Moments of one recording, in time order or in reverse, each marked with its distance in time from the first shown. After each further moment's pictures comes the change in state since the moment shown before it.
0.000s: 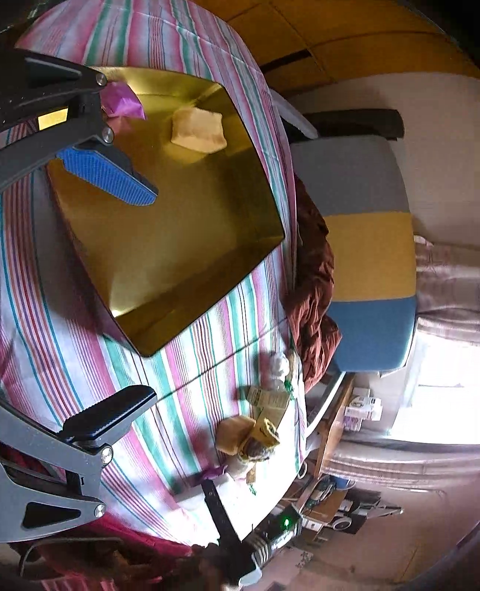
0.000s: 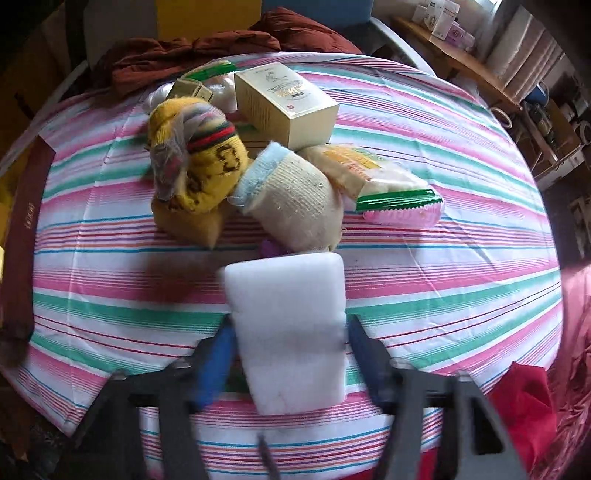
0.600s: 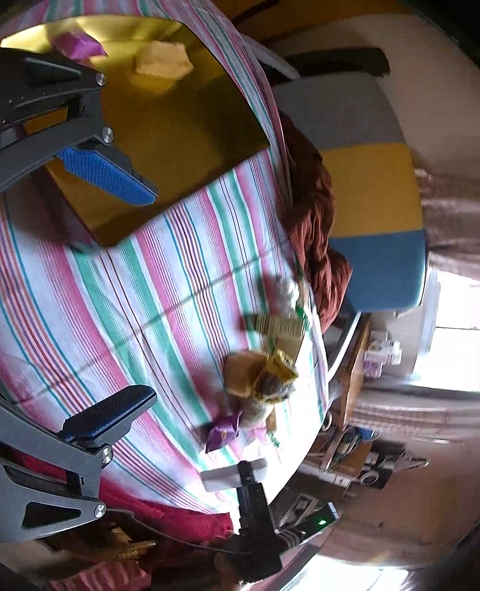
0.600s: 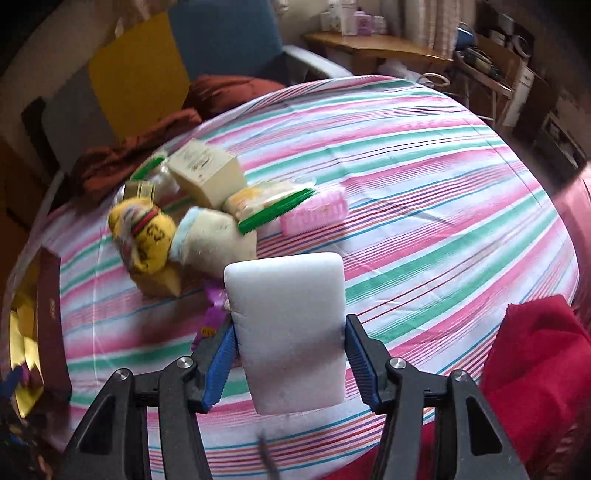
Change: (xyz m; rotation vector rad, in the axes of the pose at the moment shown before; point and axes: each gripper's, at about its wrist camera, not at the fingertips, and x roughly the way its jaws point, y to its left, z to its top) left arm 0.039 -0.071 0.019 0.133 0.050 -0.166; right arm -0.036 -0.071 -0.040 0.350 -0.208 0.080
